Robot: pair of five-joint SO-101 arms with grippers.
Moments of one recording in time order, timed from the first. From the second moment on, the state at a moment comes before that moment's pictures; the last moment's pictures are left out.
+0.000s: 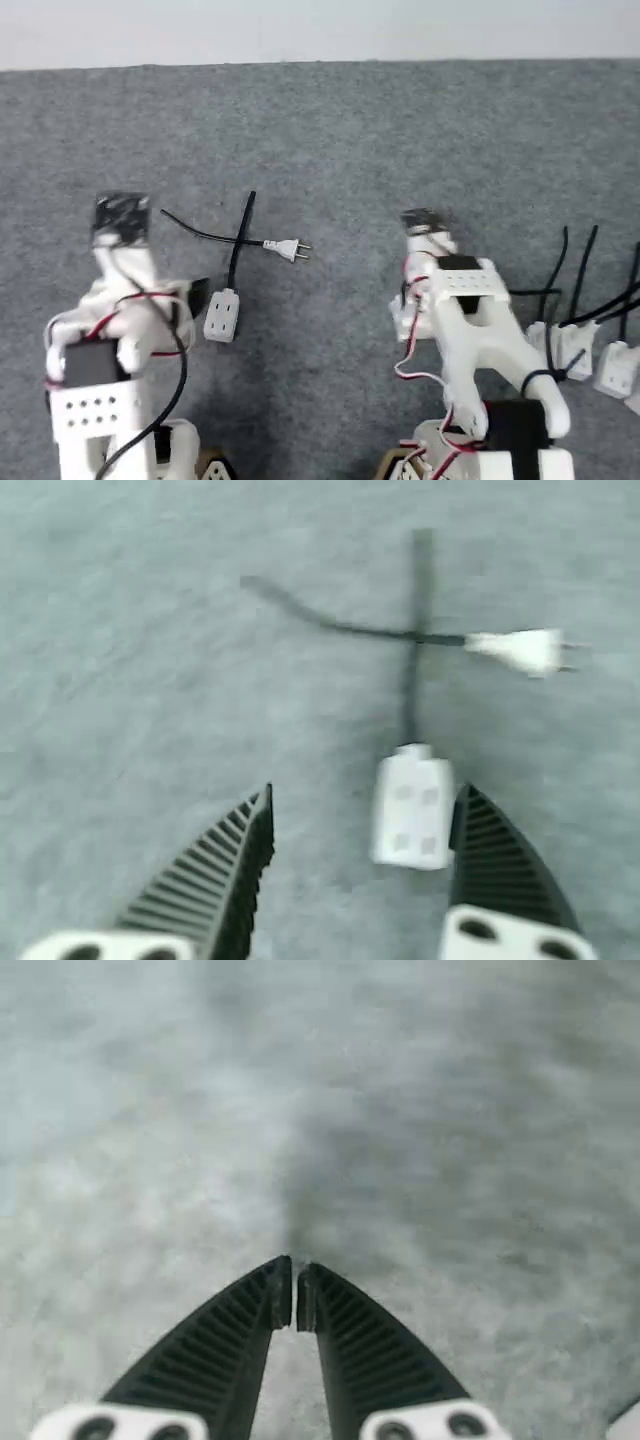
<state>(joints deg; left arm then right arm) -13.1 -61.4 56.5 73.7 -2.5 -7.5 -11.2 47.7 61.3 12.4</state>
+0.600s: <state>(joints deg) -35.6 -64.5 77.9 49.4 -0.3 -31.4 -4.8 20.0 67.3 30.4</state>
